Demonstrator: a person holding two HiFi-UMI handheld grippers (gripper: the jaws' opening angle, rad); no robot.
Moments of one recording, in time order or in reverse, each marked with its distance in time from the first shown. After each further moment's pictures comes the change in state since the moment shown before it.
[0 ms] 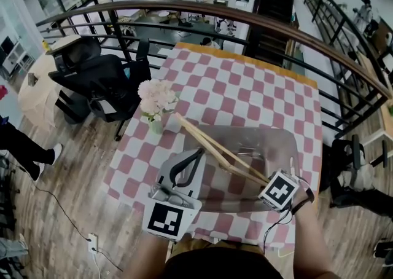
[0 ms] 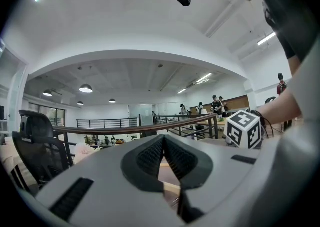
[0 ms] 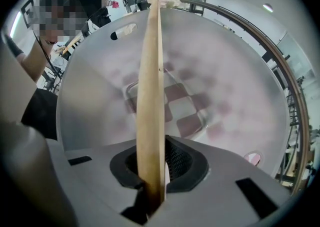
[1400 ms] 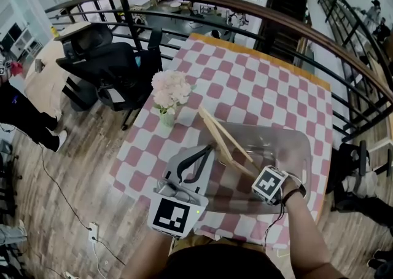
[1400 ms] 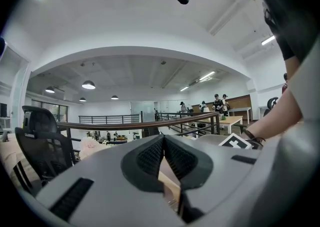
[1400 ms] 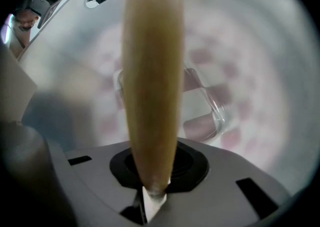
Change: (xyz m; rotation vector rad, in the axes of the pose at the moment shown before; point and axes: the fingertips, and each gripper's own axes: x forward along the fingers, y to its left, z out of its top) left arm -0.002 0.020 -0.015 -0.011 0.031 0.016; right arm 0.074 -0.004 0.005 -0.048 0.200 0.044
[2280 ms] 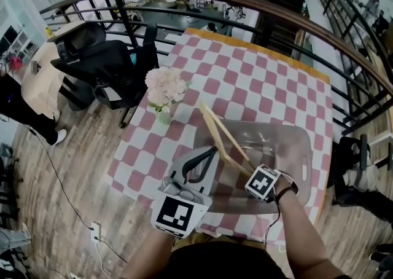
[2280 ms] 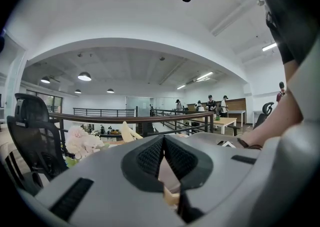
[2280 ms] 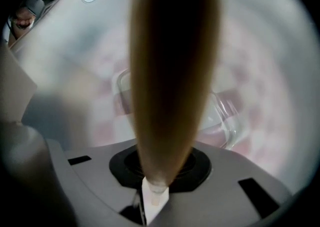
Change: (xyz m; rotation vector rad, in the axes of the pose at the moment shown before) left arm 0.016 -0.016 -0.018 -0.062 0.040 -0.063; right arm 0.027 0.007 0.020 -0.029 -0.059 0.020
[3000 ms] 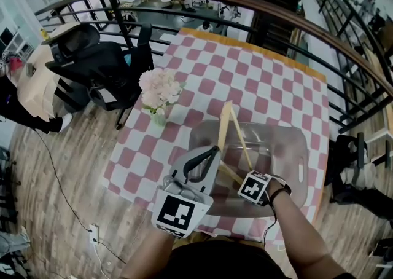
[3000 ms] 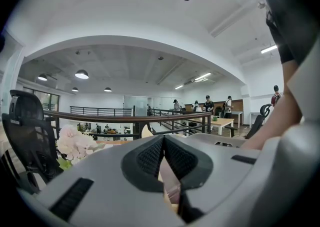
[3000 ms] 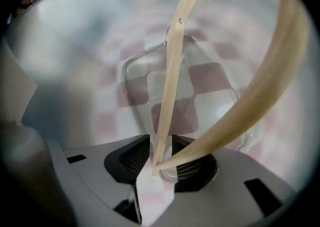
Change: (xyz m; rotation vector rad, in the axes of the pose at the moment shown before) left arm 0.013 -0.007 -0.004 -0.018 0.023 -0.032; right arm 0.026 0.019 -0.009 -0.086 0.059 0.054
